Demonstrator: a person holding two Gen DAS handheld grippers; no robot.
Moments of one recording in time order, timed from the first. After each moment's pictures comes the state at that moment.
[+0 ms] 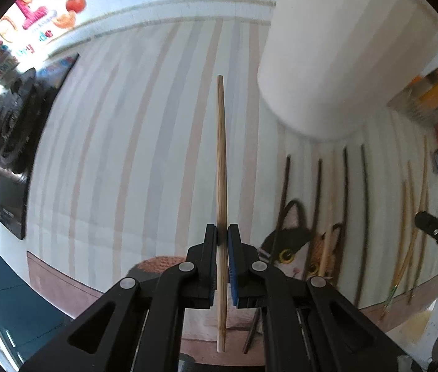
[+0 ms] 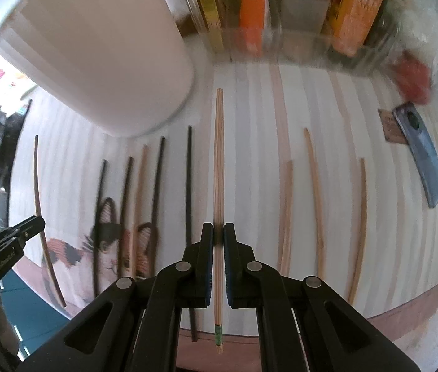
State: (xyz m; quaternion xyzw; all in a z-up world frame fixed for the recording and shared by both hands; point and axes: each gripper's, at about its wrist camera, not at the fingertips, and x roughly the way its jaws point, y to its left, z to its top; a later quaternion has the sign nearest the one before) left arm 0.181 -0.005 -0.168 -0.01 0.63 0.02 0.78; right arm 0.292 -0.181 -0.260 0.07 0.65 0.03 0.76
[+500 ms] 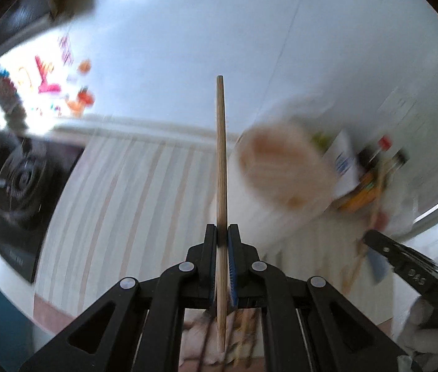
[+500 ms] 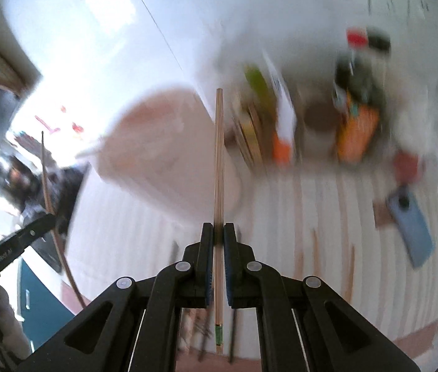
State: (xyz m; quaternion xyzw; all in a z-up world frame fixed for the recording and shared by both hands) left arm 0.170 -0.052 0.022 -0.09 0.47 -0.03 0.88; right arm 0.327 -0.223 -0.128 0.12 0.52 0.10 0.84
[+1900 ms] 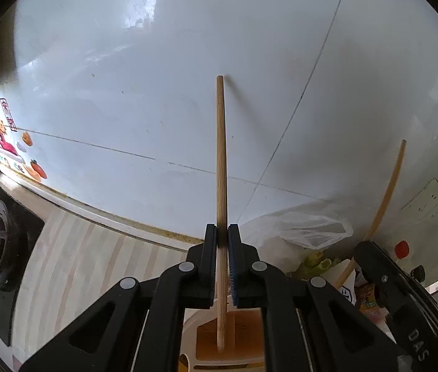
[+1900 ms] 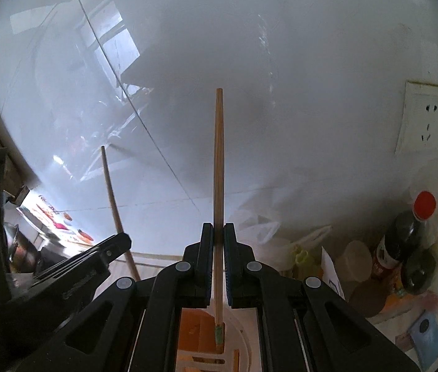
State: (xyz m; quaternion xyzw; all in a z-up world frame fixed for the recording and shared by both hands) left arm 0.376 -0.062 -0.007 -0.11 0.42 -0.01 0.90; right arm 0.506 -0.186 -0.071 0.14 0.37 0.10 0.91
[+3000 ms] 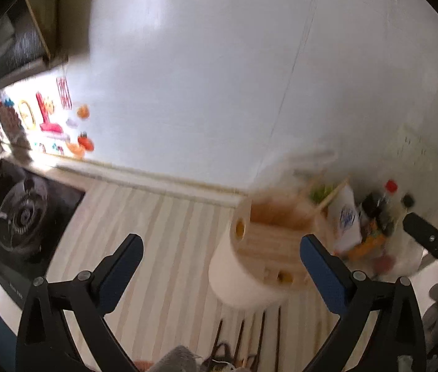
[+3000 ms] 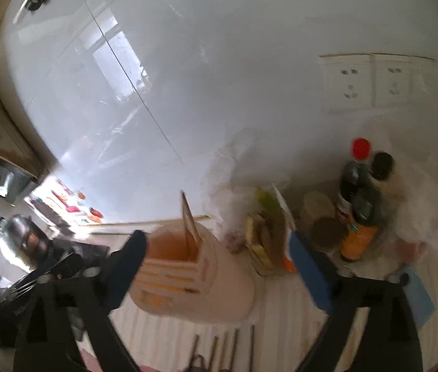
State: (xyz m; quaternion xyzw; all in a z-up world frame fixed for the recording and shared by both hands) left arm 0.227 -0.044 0.003 -0.08 0.43 0.01 0.90; right arm 0.389 -0.244 -0.064 0.16 0.39 0.08 0.90
